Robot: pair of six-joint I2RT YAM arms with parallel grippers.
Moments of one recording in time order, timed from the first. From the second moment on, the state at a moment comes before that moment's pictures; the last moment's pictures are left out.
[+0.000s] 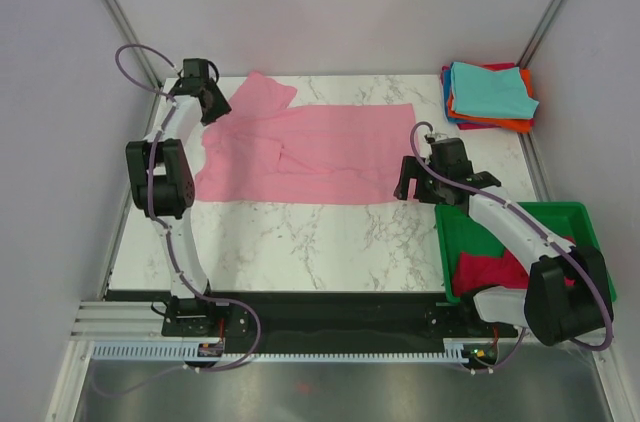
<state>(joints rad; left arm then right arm) 0.03 2.11 1.76 -0.48 -0.11 -0.48 0.28 1.27 0.81 -0.42 -0.08 0.39</state>
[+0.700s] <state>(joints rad) 0.05 1.62 1.13 -0.45 -0.07 -0.53 0.29 1.52 0.91 -0.28 -0.11 0.42</state>
